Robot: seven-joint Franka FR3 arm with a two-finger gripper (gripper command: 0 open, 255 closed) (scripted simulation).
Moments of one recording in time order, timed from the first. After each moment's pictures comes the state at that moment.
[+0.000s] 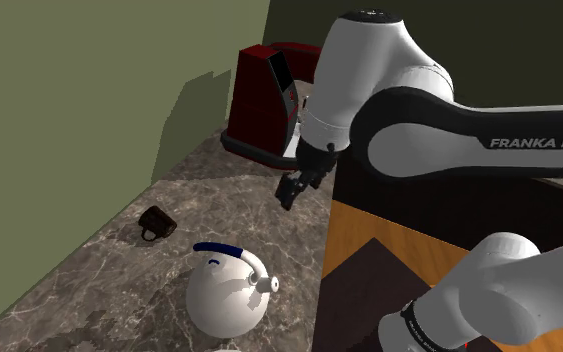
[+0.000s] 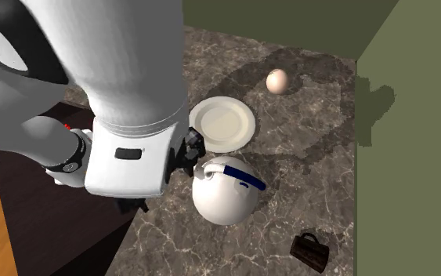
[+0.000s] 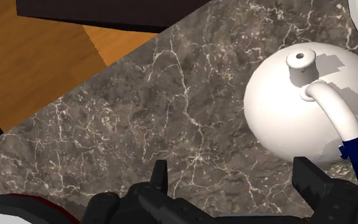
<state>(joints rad) 0.04 -0.51 0.48 -2.43 0.07 1.97 0.31</state>
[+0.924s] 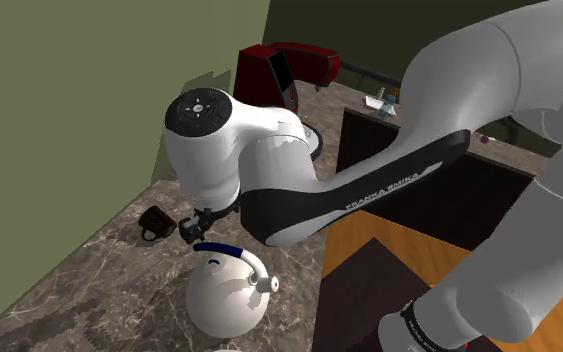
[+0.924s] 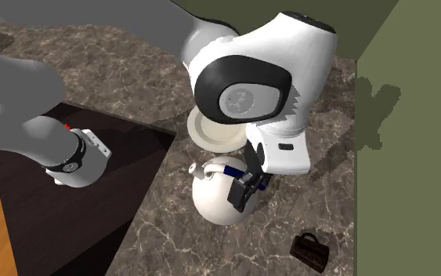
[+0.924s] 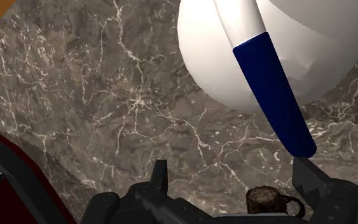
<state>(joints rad) -0.01 0.18 0.81 -2.09 -0.57 2.07 0.95</state>
